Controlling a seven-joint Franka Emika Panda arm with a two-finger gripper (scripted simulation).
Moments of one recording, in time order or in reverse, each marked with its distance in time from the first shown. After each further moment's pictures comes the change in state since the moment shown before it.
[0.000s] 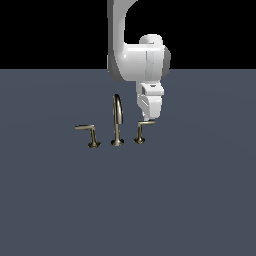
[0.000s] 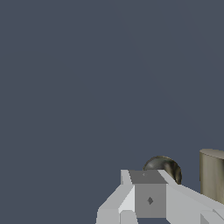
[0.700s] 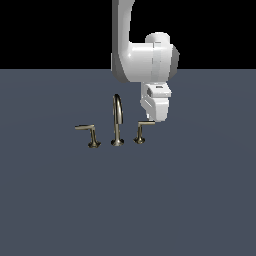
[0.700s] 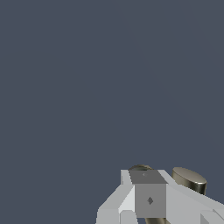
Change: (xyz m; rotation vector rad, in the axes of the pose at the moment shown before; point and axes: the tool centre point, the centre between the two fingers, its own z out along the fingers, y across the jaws) arm 0.012 0.026 0.000 0.011 -0.001 -0.009
